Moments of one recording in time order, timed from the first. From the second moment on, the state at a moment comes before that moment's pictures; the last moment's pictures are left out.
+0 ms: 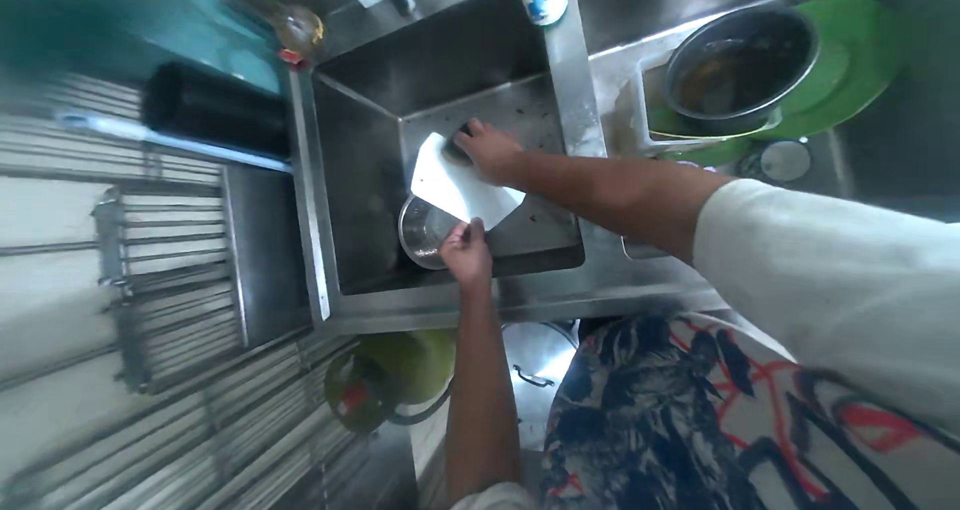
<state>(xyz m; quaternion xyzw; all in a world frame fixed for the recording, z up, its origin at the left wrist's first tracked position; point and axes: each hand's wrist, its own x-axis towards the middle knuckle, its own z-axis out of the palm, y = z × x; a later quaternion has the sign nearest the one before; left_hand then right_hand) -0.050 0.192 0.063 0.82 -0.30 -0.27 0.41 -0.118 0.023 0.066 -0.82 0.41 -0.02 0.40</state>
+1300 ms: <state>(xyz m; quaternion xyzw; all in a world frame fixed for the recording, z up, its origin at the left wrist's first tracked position) 0.033 0.178 0.048 0.42 -0.86 0.19 0.23 -0.245 0.033 0.145 -0.83 0.32 0.07 0.45</state>
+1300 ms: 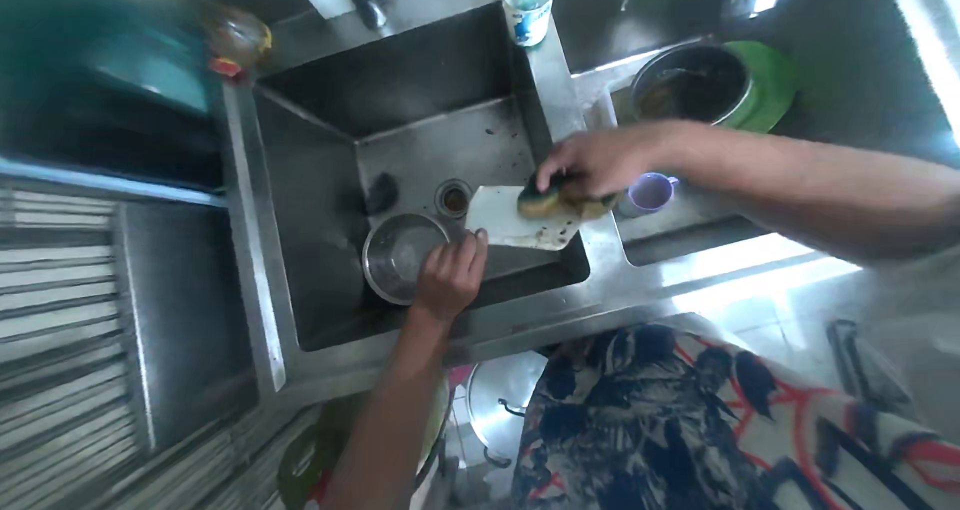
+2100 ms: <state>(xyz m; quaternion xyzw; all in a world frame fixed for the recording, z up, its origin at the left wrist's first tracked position) -0.063 0.173 0.036 0.54 -0.80 0.05 0.26 -0.261 0.043 0.122 -0.80 0.50 0.14 0.29</state>
